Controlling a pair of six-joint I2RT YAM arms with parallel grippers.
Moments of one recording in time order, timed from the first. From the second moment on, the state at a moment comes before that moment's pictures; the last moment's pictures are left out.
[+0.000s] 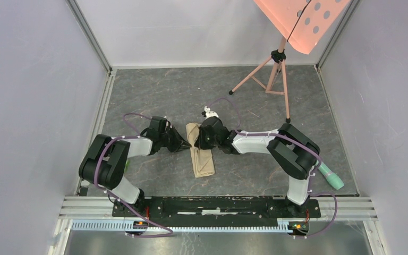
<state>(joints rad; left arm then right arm) -0.31 1.57 0.55 0.16 0.43 -0.91 0.90 1.85 1.00 0.15 0.03 0.75</state>
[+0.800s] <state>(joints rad) -0.31 1.49 0.52 0.11 0.41 -0.91 0.93 1.91 1.07 0.12 -0.05 0.52</state>
